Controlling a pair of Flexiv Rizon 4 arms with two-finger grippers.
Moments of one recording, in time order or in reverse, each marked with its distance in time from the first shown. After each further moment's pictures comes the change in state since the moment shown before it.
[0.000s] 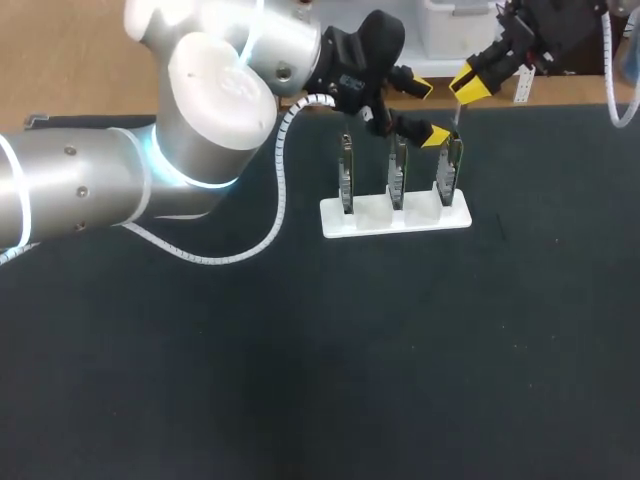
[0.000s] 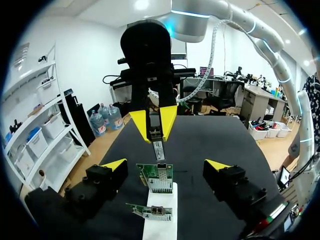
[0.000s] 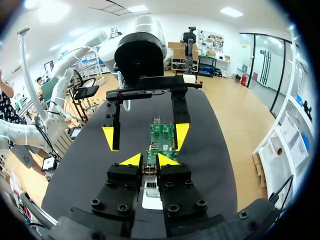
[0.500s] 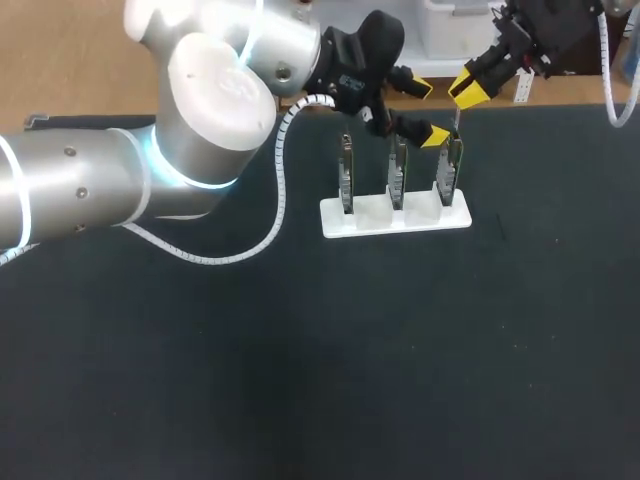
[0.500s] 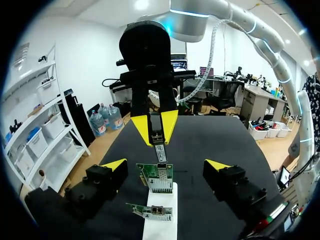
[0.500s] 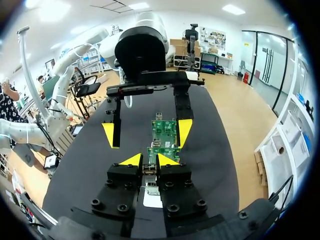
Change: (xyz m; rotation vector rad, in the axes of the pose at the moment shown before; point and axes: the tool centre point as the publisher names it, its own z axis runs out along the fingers) left arm 0.000 0.000 0.000 0.000 -0.001 0.000; right arm 0.006 0.000 0.004 -0.020 0.034 0.005
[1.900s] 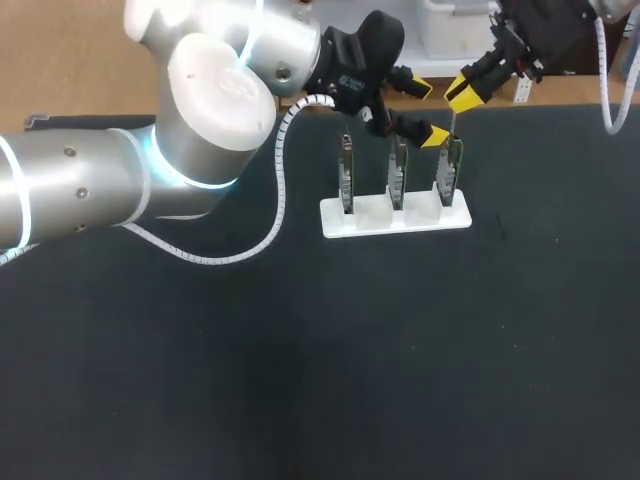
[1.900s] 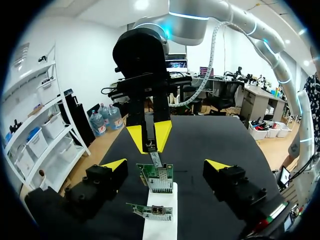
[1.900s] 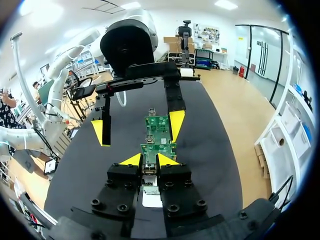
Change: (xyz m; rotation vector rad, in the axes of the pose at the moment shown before) left arm 0.000 0.000 0.000 0.000 0.000 0.000; right arm 0.008 -0.009 0.008 0.022 0.002 0.056
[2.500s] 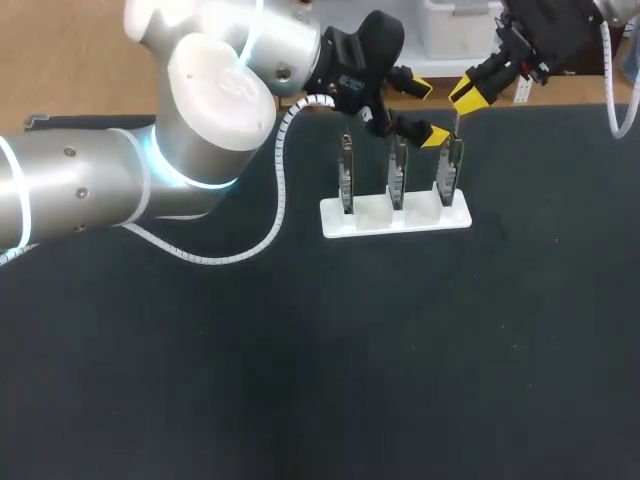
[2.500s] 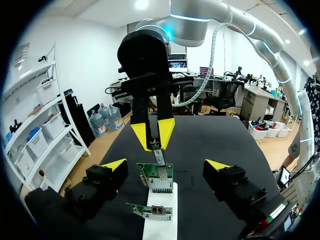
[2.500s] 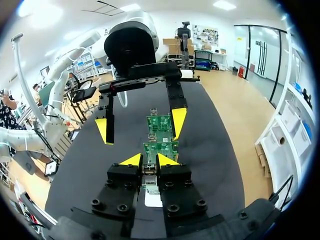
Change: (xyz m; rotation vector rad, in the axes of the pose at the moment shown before) left arm 0.000 0.000 0.000 0.000 0.000 0.000; right arm 0.002 0.004 -0.003 0.000 -0.020 0.008
